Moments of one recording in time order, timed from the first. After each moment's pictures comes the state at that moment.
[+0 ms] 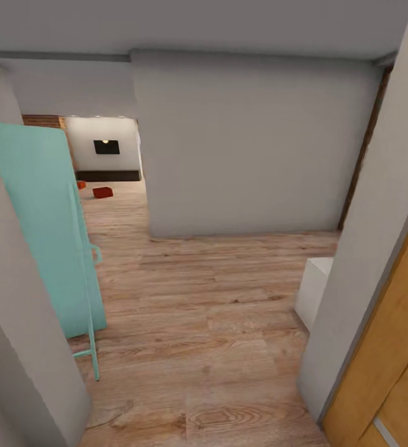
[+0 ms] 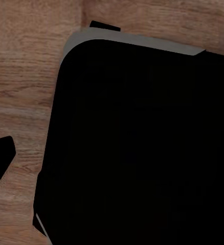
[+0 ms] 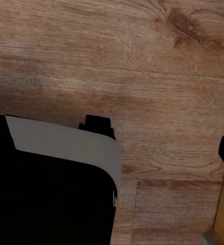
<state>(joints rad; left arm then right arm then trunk) 0.00 -0.02 0.16 -0.07 0.08 -0.04 0.01 -0.21 -0.01 0.34 0.03 -0.14 -0.08 -0.05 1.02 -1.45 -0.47</state>
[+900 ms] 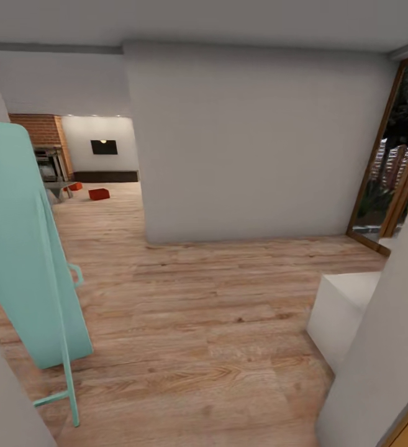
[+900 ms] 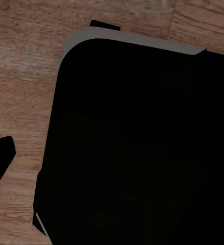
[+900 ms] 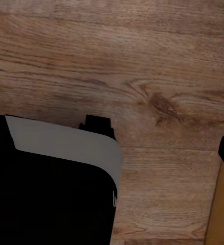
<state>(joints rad) 0.00 -0.02 0.16 -0.07 0.08 -0.04 0.01 -0.21 -0.01 0.34 0.03 -0.14 -0.08 -0.05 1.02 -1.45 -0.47</state>
